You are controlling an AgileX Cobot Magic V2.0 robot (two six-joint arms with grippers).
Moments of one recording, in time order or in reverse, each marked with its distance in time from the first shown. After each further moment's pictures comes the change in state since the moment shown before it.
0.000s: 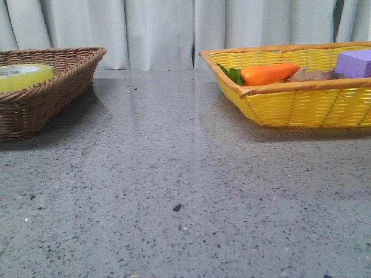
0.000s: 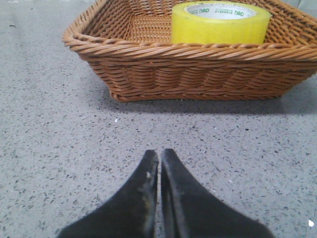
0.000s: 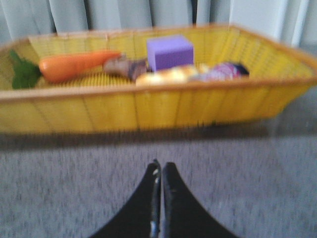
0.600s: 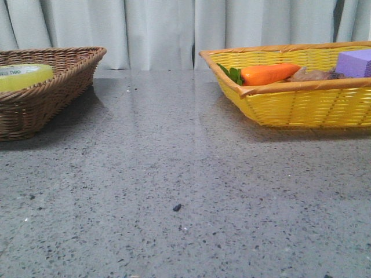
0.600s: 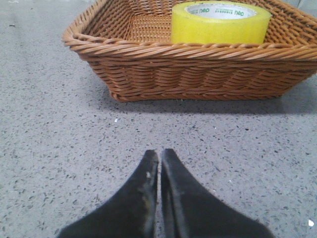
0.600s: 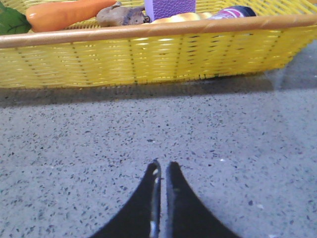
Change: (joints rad) left arm 0.000 0.000 0.000 0.000 0.000 0.000; right arm 0.000 -0.001 -0.002 0.005 0.110 0.000
